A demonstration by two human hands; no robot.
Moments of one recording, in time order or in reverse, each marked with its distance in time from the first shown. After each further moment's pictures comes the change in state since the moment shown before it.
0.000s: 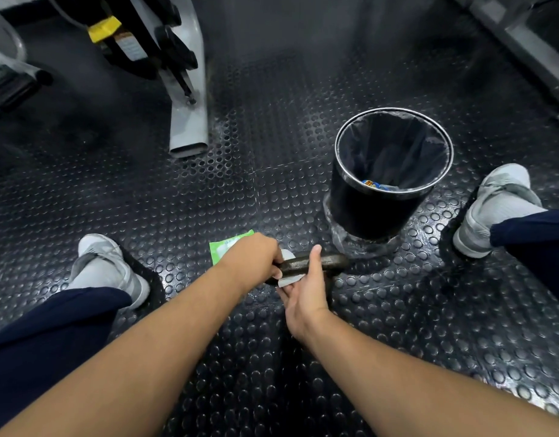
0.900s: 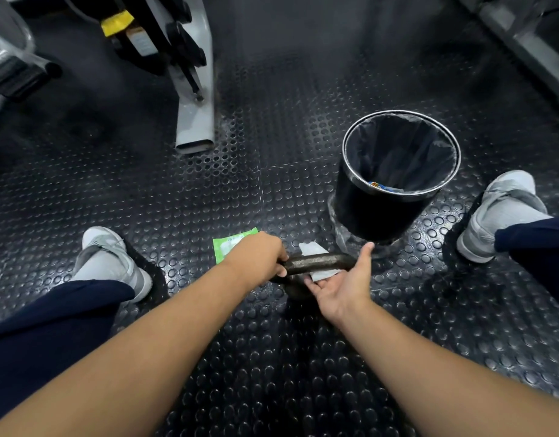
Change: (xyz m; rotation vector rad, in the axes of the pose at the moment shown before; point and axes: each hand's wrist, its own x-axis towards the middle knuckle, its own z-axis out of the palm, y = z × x) left_hand -0.006 0.000 0.000 -0.054 0.004 -0.012; right_hand 0.017 -0.041 -0.042 0.286 0.048 0.014
